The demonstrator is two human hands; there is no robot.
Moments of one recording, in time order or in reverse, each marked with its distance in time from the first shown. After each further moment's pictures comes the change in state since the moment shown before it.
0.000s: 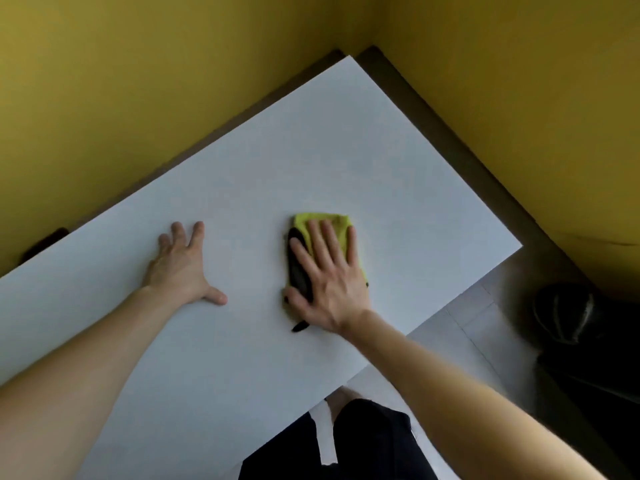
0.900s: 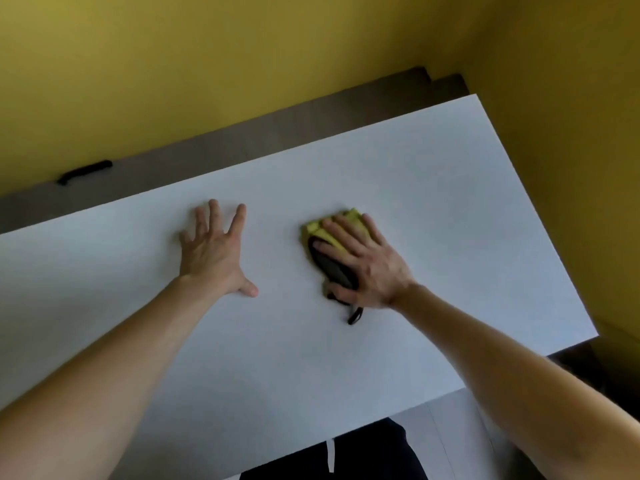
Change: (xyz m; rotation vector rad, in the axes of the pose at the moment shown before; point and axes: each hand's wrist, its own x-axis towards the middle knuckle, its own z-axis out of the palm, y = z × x) left_hand -0.005 -0.076 0.001 -0.060 0.060 -0.065; right_hand 0.114 -0.009 0.008 -0.080 -0.196 -0.567
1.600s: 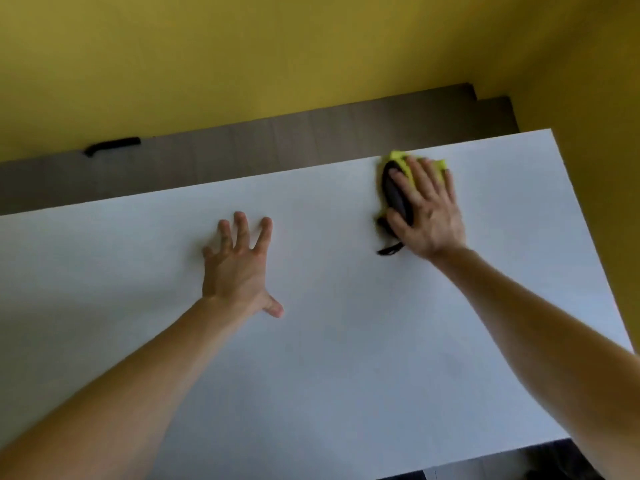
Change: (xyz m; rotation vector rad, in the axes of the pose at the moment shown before) left_hand 0.014 -0.021 0.017 -0.099 -0.056 -0.018; right_hand 0.099 0.078 -0.024 -0.036 0.088 0.304
